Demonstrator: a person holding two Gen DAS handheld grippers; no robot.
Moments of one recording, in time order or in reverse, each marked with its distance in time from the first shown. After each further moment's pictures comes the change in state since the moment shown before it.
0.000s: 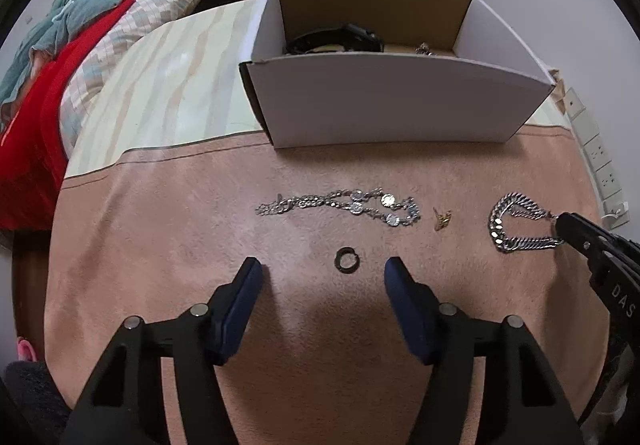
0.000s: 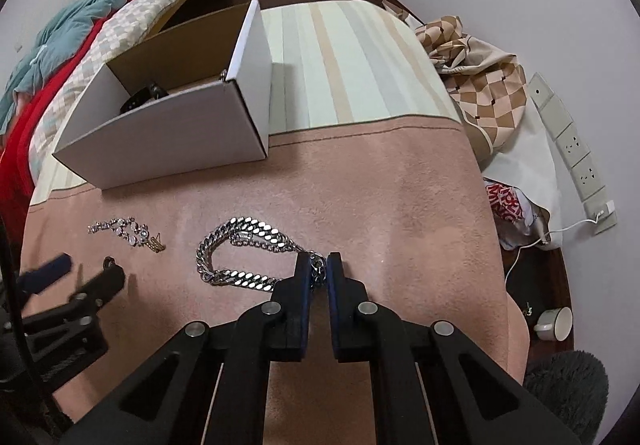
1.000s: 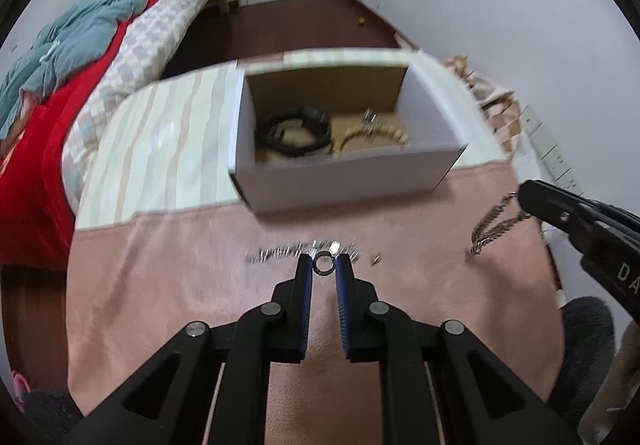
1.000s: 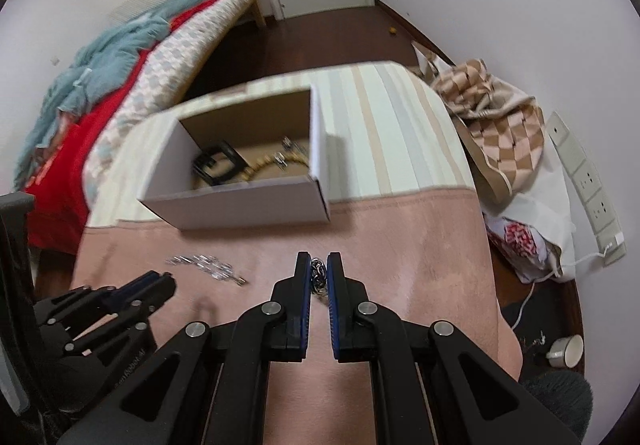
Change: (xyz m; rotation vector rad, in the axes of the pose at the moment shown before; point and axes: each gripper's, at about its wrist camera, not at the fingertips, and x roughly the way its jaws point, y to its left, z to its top) left arm -0.075 -0.004 0.019 0.072 -0.136 -0.110; right arm -0.082 0.020 0.028 -0.036 -0.131 0.151
